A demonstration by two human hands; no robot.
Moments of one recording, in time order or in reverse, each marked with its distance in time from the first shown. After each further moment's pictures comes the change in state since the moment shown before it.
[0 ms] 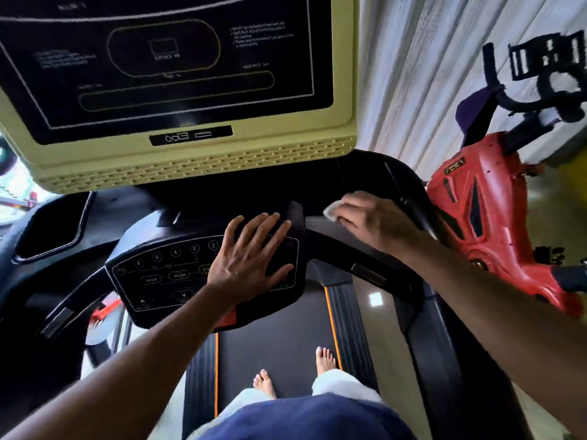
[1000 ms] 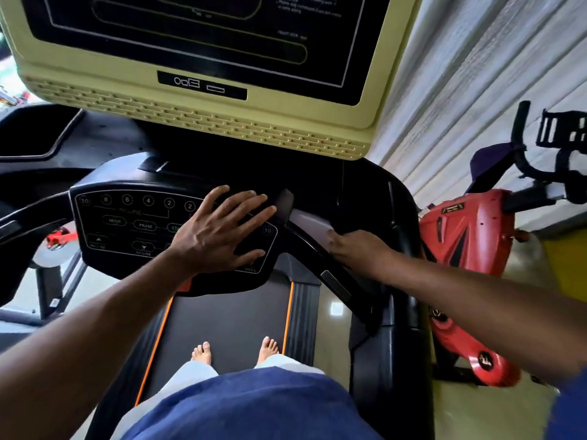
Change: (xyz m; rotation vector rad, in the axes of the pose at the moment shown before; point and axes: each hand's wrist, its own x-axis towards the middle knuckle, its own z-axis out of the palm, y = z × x) left_hand -0.003 0.002 0.009 -0.026 0.126 -0.020; right_hand -0.006 0.024 0.012 -0.591 -0.999 -0.588
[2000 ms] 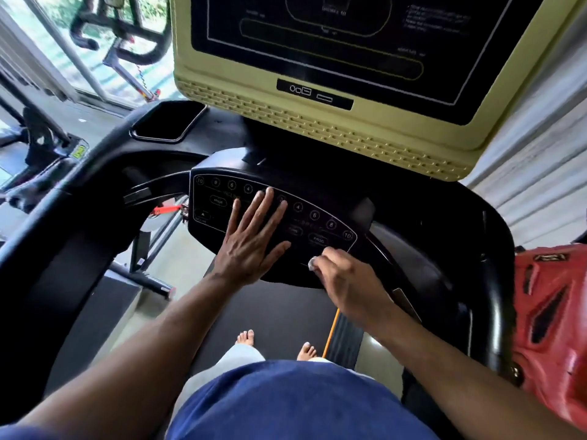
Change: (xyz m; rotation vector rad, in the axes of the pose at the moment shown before) left_hand -0.095 0.003 -0.005 -0.150 0.002 -0.557; right_hand 0.056 -0.108 -0.087 0.720 0.890 0.201
